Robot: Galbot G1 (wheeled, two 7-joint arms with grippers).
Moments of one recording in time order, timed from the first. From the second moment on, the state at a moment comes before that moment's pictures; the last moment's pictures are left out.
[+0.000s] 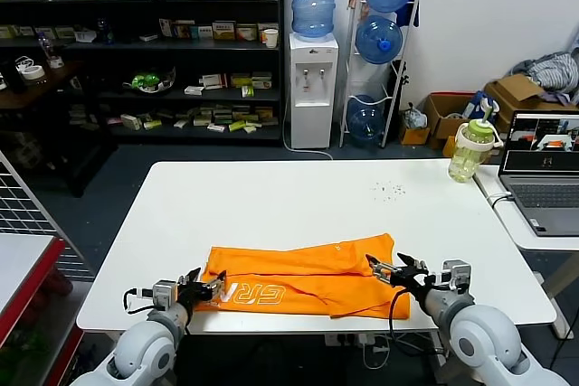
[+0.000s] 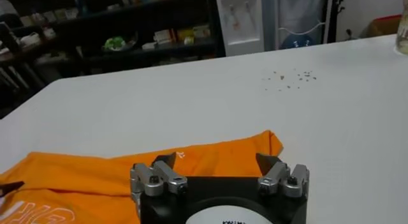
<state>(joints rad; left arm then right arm) 1.17 -0.92 -0.11 -1.74 -0.79 0.33 -0.32 -1.27 0.87 0.35 1.98 0.96 -0.53 0.22</state>
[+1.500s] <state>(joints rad) 1.29 -0.50 -0.37 -1.72 -0.86 0.33 -0.31 -1.26 0.94 0.29 1.94 0.86 -0.47 0.16</state>
